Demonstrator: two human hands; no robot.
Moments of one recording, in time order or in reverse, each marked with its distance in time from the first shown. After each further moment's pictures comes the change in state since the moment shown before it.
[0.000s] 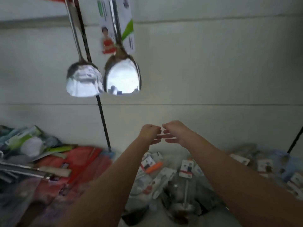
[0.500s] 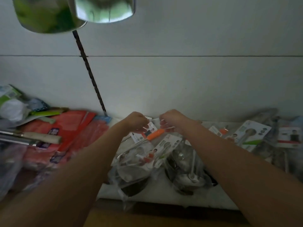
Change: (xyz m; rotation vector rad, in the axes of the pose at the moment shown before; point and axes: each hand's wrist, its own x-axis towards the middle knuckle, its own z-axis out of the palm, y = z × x) left_hand 0.051 -0.097 -0.049 0.446 -0.121 -0.243; right_hand 0.068 0.099 0.038 -0.114 -0.085 0.257
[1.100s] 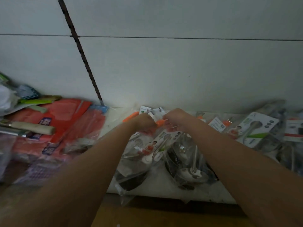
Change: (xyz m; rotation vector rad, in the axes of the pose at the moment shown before) left_hand 0.025 -0.023 0.035 0.252 -0.149 -0.039; right_hand 0.027 0.028 0.002 -0.038 -0.010 0.088
